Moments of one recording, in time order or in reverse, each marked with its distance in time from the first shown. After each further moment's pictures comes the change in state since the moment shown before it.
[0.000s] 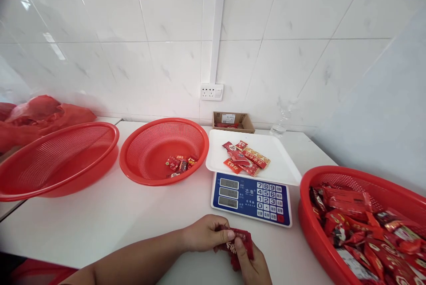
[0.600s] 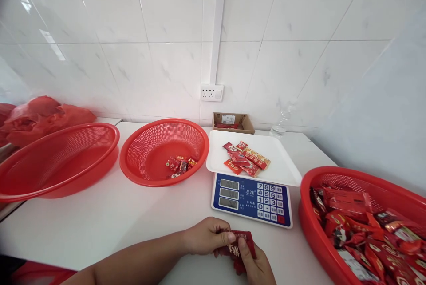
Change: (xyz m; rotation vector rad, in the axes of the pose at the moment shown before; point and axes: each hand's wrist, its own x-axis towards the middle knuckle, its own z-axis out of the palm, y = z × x) left_hand 0.000 -0.004 0.000 0.001 -0.050 -0.003; right_hand -0.003 -0.006 0.000 0.083 -0.023 0.069
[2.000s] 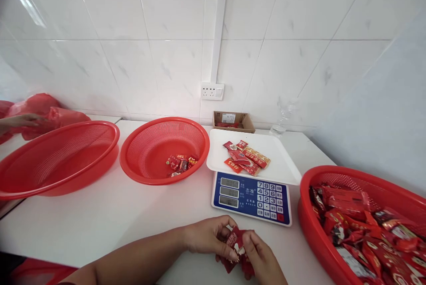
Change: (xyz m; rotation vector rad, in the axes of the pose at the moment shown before) left_hand 0.003 -0.003 -0.002 -0.300 -0.192 -0.057; right_hand 0.004 -0.003 -0.014 0.044 -0.168 0.023
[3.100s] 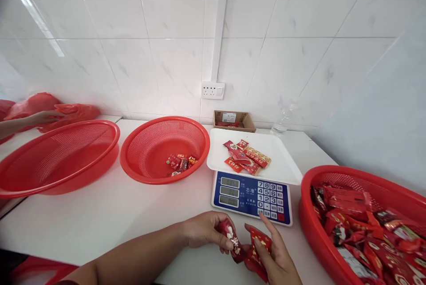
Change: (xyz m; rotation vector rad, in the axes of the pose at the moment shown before) left_hand -0.001 0.006 -0.003 -0.150 0.063 0.056; right_hand -0.016 -0.018 -0.011 0.283 0.220 0.056
